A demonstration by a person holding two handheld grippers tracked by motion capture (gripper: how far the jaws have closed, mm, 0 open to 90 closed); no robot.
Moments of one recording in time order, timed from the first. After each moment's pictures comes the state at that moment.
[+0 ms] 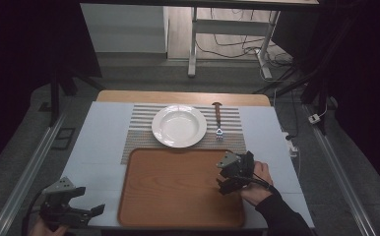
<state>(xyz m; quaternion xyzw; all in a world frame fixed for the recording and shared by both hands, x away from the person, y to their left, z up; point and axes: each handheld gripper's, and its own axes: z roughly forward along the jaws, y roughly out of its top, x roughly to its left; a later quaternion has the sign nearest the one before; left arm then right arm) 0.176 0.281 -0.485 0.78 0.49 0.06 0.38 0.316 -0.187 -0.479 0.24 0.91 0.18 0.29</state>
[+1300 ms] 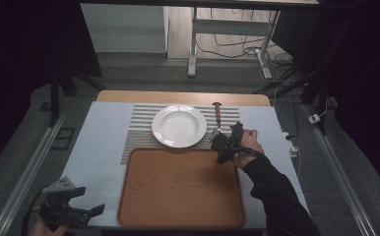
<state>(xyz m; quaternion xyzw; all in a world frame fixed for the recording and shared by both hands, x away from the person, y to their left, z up) 0.177 0.282 -0.486 0.78 0.49 0.05 0.38 0.406 -0.157 -0.473 0.15 0.91 0.05 0.39</state>
